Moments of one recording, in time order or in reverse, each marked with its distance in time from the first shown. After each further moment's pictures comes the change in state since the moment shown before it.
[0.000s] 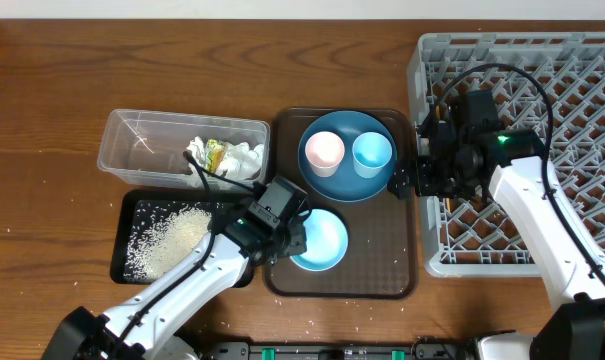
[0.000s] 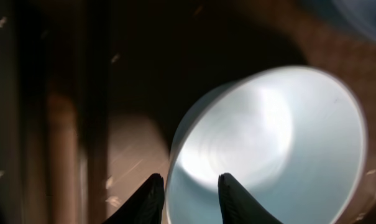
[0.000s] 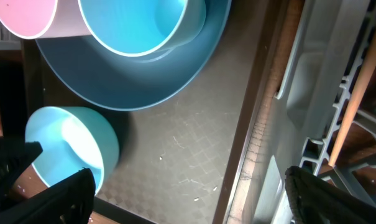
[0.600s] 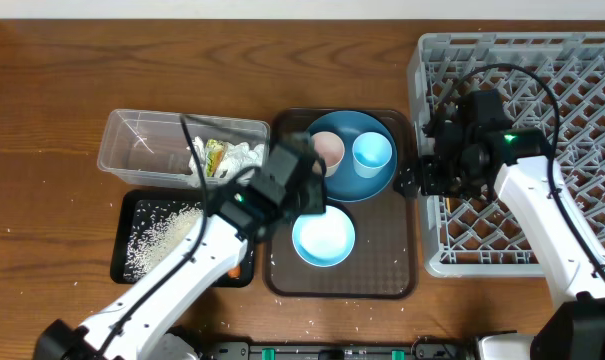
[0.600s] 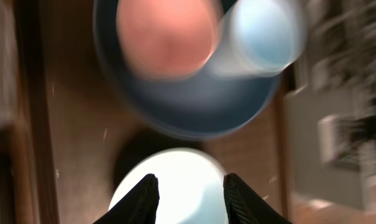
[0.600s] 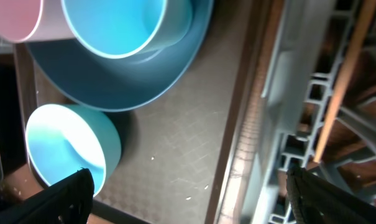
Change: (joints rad) left arm 0.011 0.007 0.299 -0.016 -0.007 0.135; right arm -0.035 0.000 0.000 -0.008 0.003 -0.019
